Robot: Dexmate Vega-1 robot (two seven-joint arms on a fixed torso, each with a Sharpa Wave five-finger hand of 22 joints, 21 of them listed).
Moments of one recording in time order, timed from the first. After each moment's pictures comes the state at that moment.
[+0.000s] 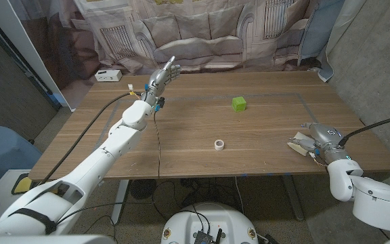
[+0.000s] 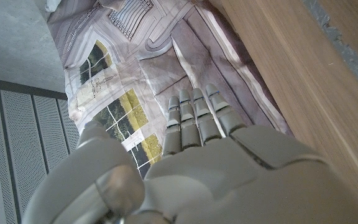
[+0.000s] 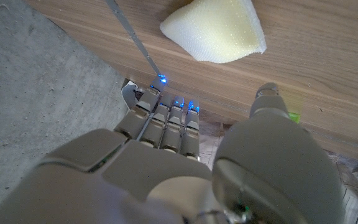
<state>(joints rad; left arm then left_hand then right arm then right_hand) 0.70 0.49 0.44 -1.39 -0.44 -0.28 0.09 0.37 0.12 0.03 -0.04 0.19 0.47 0.13 0.19 0.18 0.49 0.07 0.22 0.20 0.42 0.07 0.19 0.18 0.35 0.11 0.20 0.18 -1.51 -1.24 -0.28 -2.21 -0.17 -0.81 -0.58 0.70 -0.02 0.09 -0.04 0.22 0.45 0.04 0.18 0.20 0.44 0.05 0.18 0.19 0.34 0.00 0.18 0.30 0.44 0.00 0.32 0.17</state>
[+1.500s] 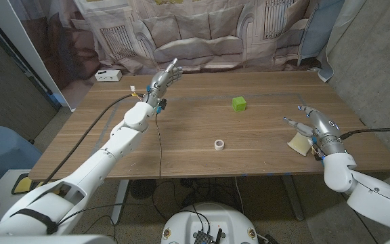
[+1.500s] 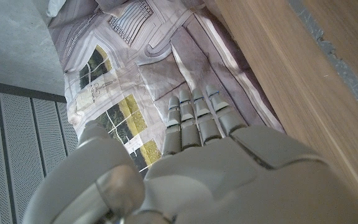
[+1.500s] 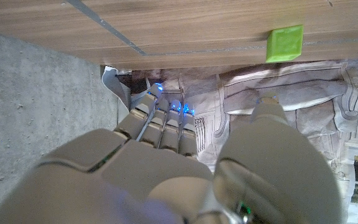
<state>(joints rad) 0.70 0.48 0.45 -1.38 -0.44 -0.28 0.07 0.37 0.12 0.03 -0.04 0.19 0.47 0.13 0.19 0.18 0.49 0.07 0.22 0.20 0.42 0.07 0.19 0.18 0.35 0.11 0.20 0.18 -1.47 -0.99 -0.15 -2.02 -0.18 -0.35 -0.62 0.64 0.01 0.08 -0.02 0.22 0.37 0.08 0.19 0.20 0.36 0.07 0.19 0.19 0.27 0.01 0.19 0.26 0.40 -0.03 0.23 0.17</state>
